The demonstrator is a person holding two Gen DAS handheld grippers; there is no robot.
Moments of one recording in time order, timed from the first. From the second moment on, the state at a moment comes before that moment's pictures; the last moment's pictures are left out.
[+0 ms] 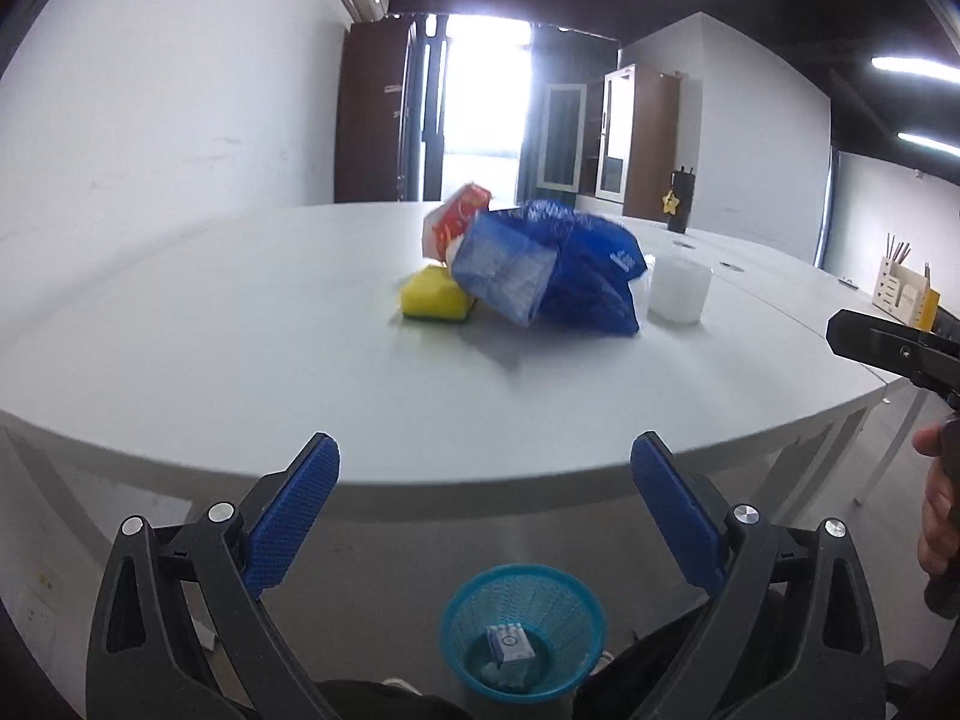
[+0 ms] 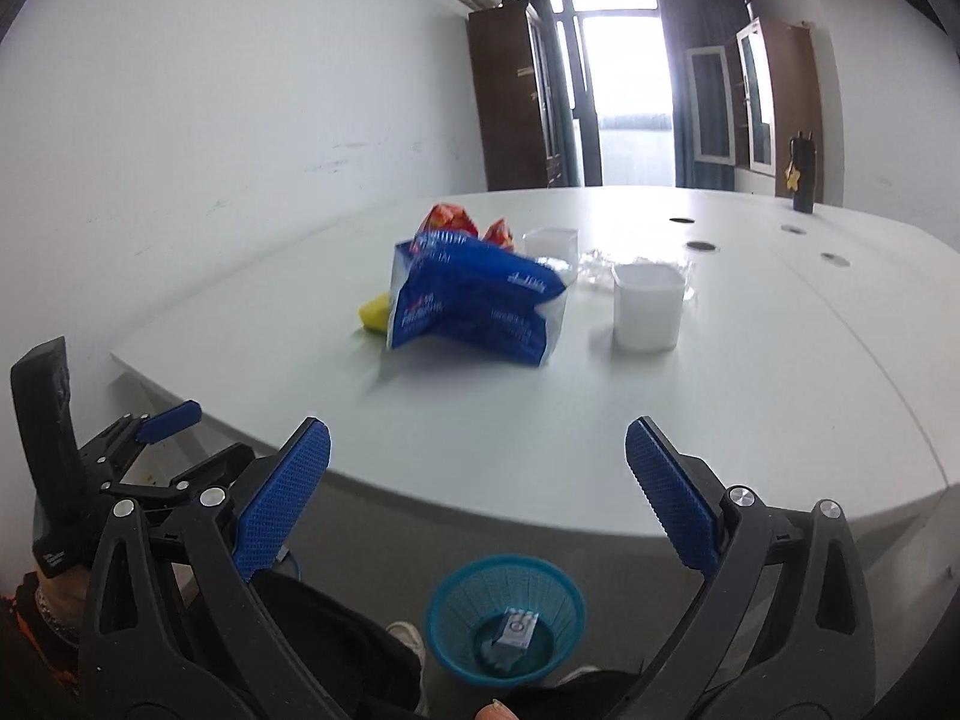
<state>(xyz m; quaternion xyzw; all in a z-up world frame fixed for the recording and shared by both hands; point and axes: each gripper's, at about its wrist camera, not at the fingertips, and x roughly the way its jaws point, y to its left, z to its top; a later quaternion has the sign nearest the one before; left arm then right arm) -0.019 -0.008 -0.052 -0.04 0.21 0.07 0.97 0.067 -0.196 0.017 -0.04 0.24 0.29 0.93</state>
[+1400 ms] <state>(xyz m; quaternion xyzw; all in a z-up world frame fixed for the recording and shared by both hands) 0.149 -0.003 -0.036 0.01 0.29 0.05 0.95 0.278 -0.149 0.010 -0.12 0.32 0.24 0.91</state>
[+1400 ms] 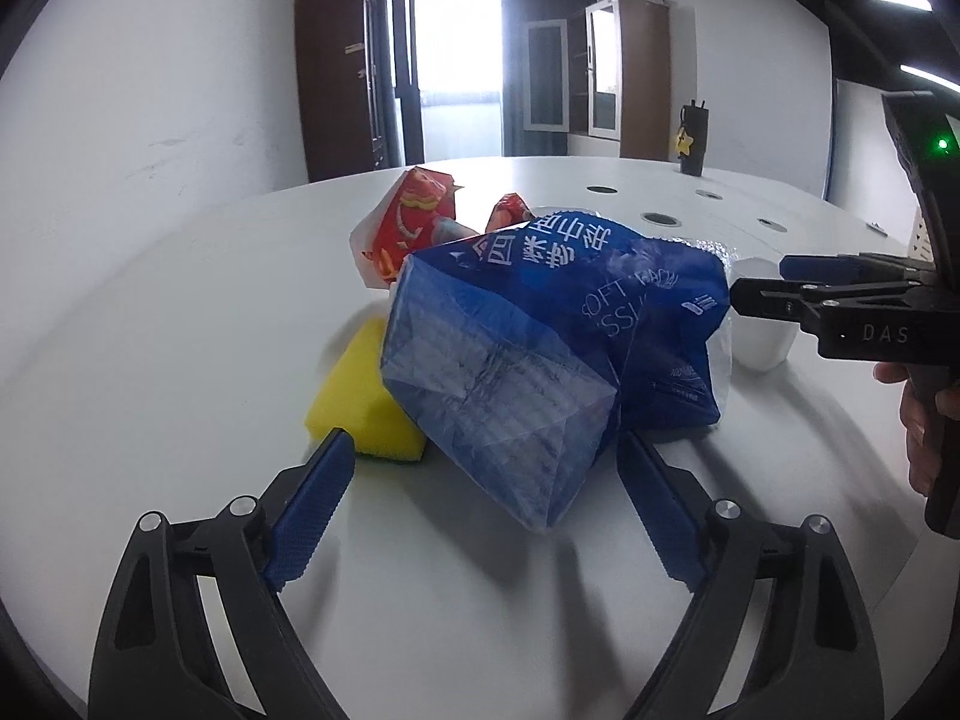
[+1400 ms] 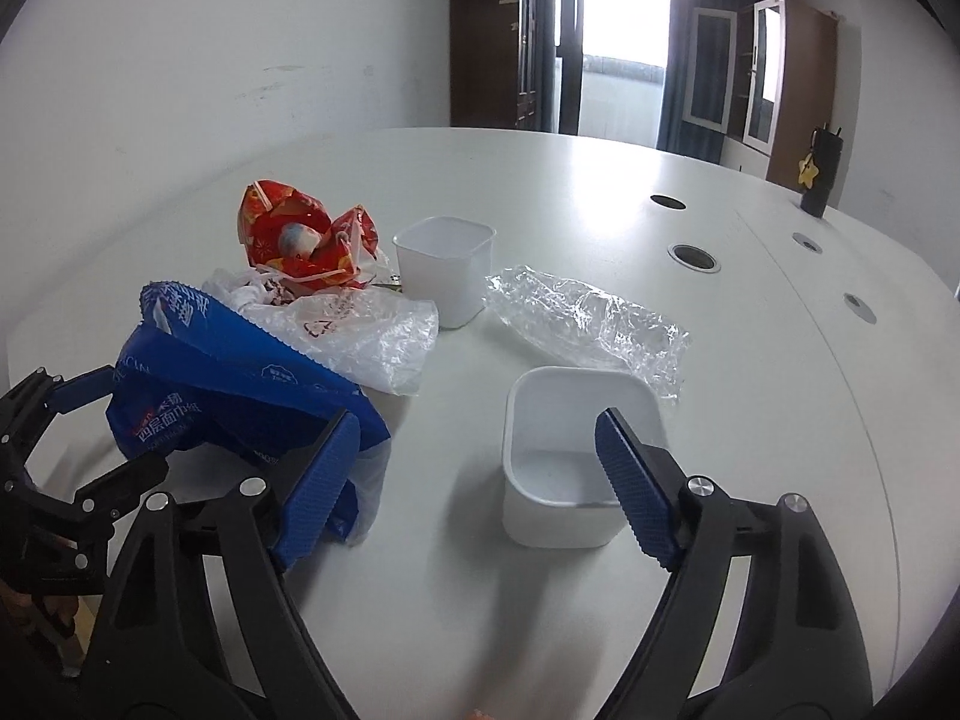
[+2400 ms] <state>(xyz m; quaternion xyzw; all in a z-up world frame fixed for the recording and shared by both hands) 0.069 -0.009 -0.002 -0.04 0.22 0.05 0.97 0.191 -0.197 0.021 -0.03 0.28 0.27 0.92</state>
